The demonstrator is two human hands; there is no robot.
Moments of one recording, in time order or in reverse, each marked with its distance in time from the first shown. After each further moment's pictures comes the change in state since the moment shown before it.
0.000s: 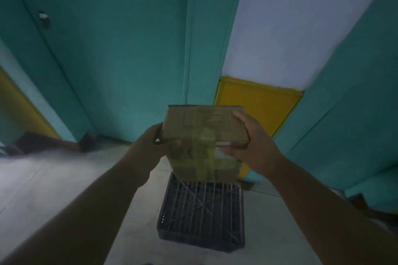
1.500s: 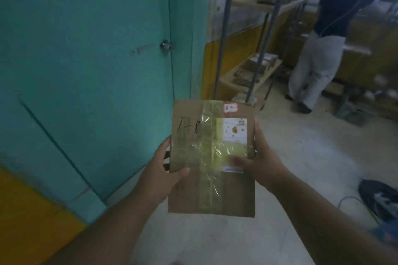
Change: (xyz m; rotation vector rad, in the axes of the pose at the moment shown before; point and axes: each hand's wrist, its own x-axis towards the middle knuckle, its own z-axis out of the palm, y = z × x) left_hand -0.130 -0.042 0.621 0.348 -0.955 0.202; right_hand -0.492 0.194 -0.351 0.236 1.010 0.657
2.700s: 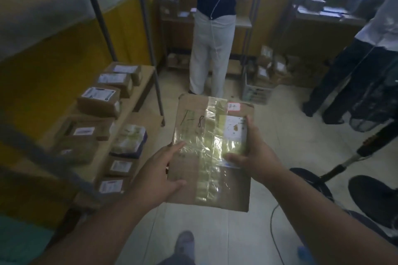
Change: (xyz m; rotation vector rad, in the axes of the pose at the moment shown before) left_hand 0.566 0.168 0.674 0.432 -0.683 0.342; right_hand 0.425 0.269 -0.637 -0.183 0.487 0.319
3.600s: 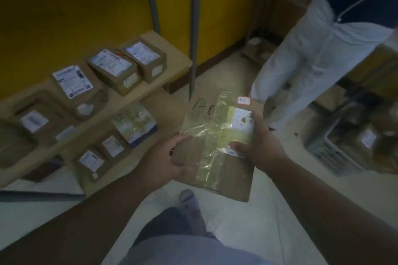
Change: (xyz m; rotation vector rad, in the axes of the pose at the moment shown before) left_hand 0.445 -0.048 0.048 -0.291 0.402 -0.496; right_hand 0.590 0.030 -0.021 -0.325 -0.520 -0.157
